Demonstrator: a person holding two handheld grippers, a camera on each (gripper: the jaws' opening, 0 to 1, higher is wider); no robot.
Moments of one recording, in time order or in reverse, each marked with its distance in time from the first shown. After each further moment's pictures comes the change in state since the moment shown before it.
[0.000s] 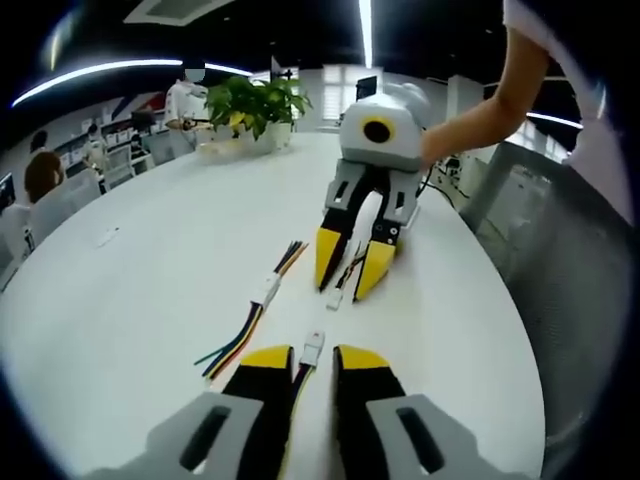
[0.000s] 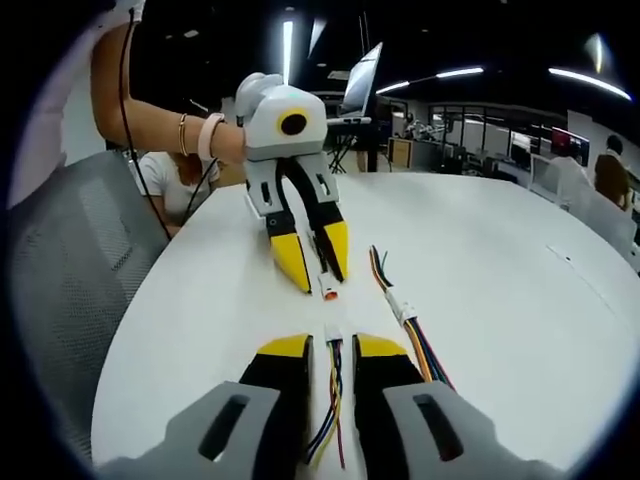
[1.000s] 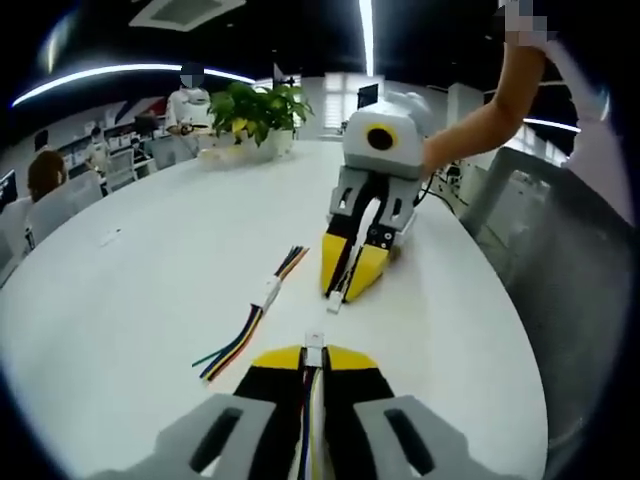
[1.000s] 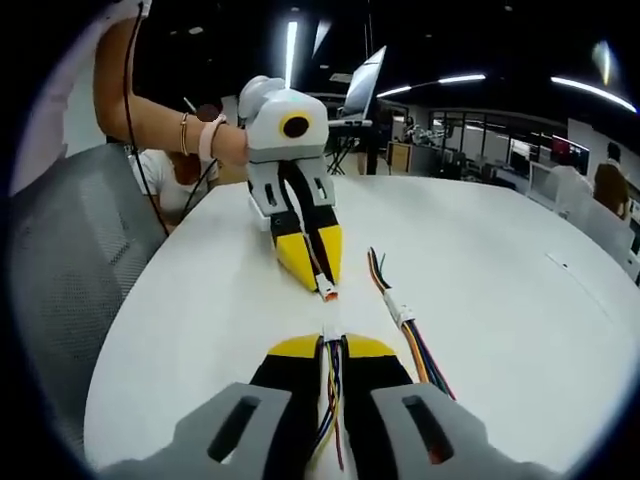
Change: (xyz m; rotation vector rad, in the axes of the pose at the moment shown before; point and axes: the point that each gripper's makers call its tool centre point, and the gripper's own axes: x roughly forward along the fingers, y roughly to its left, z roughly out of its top) left arm 0.001 -0.003 0.003 -0.020 -0.035 -0.006; right arm -0.002 -0.003 -0.001 -0.016 0.006 -0.003
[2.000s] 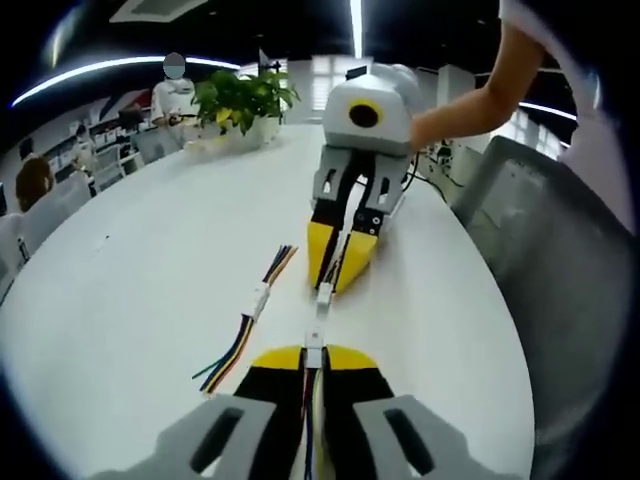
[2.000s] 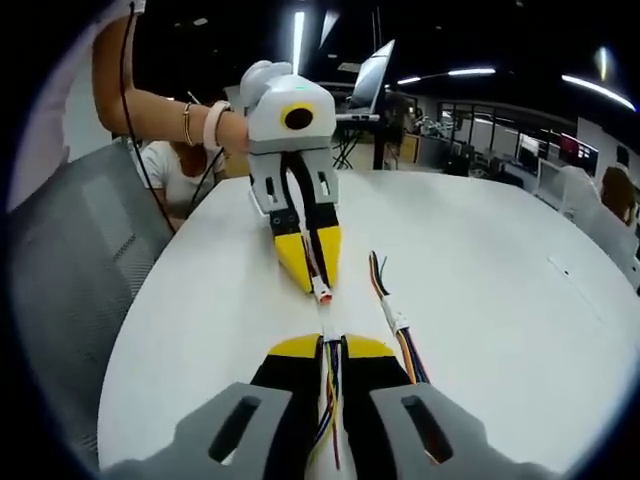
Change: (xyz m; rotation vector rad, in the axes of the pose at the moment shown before) left arm 0.001 -0.005 0.010 0.058 0.084 -0.042; right arm -0.007 -0.002 0.012 -0.006 0.037 0.024
